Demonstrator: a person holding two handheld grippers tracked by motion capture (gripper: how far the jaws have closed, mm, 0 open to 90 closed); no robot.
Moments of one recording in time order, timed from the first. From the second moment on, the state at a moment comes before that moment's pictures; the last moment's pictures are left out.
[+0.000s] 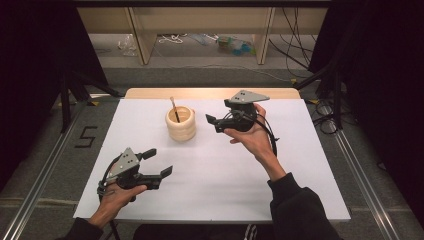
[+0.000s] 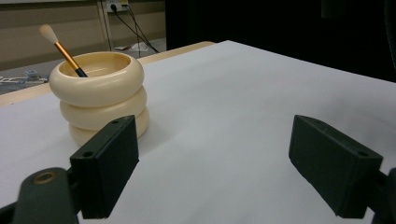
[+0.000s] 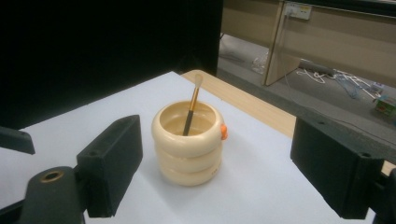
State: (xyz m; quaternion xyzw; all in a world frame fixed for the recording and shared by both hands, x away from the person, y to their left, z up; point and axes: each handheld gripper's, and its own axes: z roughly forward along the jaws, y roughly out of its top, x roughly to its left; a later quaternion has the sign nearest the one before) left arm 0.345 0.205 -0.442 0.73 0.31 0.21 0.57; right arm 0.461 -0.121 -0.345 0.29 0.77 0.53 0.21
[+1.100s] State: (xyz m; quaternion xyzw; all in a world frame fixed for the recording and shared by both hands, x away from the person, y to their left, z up) left arm 0.345 0.205 -0.441 0.73 0.31 0.21 0.57; right arm 0.436 -0.145 -0.369 0.31 0.77 0.53 0.19
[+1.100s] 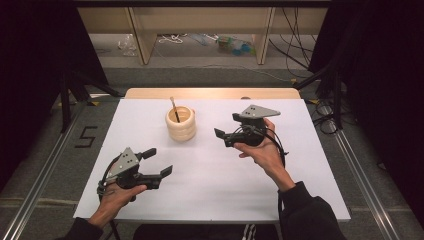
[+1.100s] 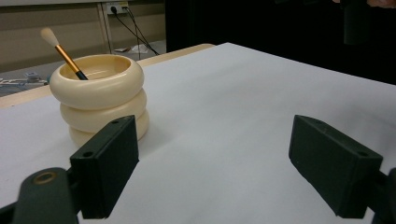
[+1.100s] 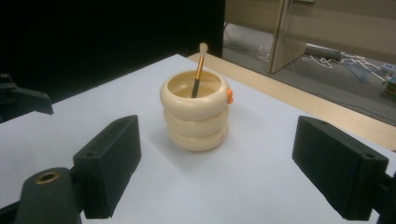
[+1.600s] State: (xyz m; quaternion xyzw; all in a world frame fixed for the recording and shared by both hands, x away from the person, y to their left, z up) left arm 0.345 0.205 -0.440 0.73 0.31 0.21 0.58; right arm 0.420 -0.158 -0.374 0.32 0.76 0.53 0.19
